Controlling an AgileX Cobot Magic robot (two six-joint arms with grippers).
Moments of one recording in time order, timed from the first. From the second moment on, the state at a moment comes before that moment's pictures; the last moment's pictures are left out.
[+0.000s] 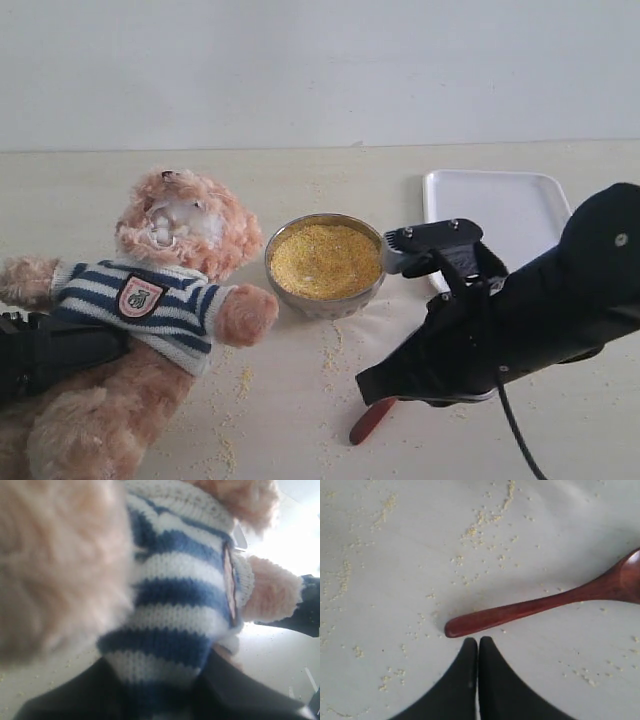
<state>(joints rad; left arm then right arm) 0.17 1.40 -0.27 -1.70 0.93 1.74 0.65 1.55 -0.68 0.69 0.36 -0.46</state>
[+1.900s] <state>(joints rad) 0.17 1.40 -0.27 -1.70 0.93 1.75 0.79 1.76 -0.75 0.39 0.35 -0.11</state>
